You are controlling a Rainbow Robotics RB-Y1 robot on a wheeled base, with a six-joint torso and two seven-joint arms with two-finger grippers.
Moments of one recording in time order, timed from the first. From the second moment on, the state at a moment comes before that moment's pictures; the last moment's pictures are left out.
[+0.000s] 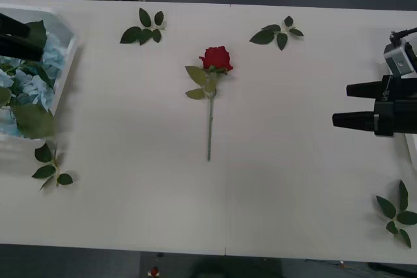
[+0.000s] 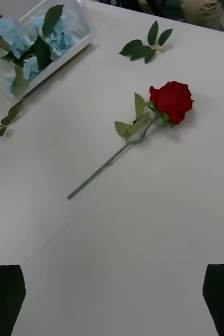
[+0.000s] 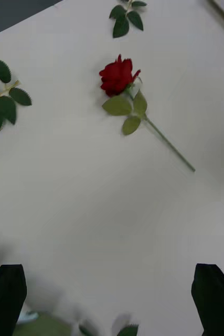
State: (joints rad) right arm -0.12 -0.75 -0.26 -1.85 -1.64 1.34 2.31; left arm -0.63 1.04 0.07 -1.44 1.63 1.55 -2.22
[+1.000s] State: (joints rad) right arm -0.12 -0.75 -0.26 -1.85 -1.64 1.34 2.32; left arm -0.76 0.54 -0.37 -1.47 0.97 1.21 -1.67
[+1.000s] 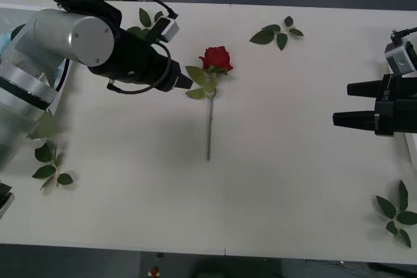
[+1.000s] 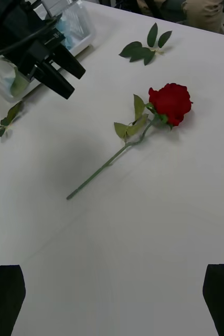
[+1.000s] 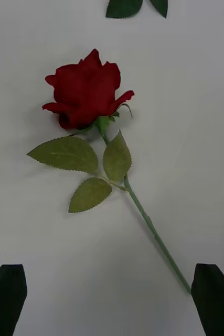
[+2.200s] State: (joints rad) right arm -0.12 -0.75 -0.26 -1.85 -1.64 1.32 2.32; left arm -0.77 0.27 -0.62 -1.27 0.58 1.05 -1.67
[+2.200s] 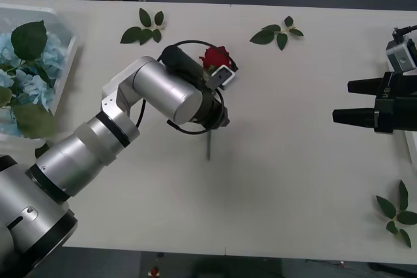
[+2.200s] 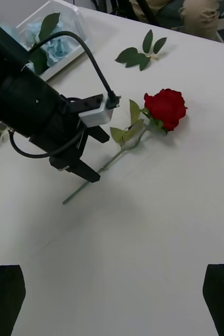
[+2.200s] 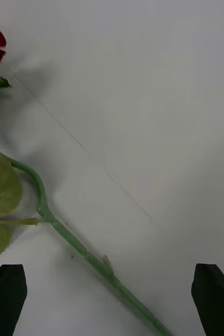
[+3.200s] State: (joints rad) right arm -0.12 -0.75 -0.26 -1.85 -1.64 1.30 2.32; left arm -0.77 0.27 -0.69 -1.20 0.50 1.05 -1.67
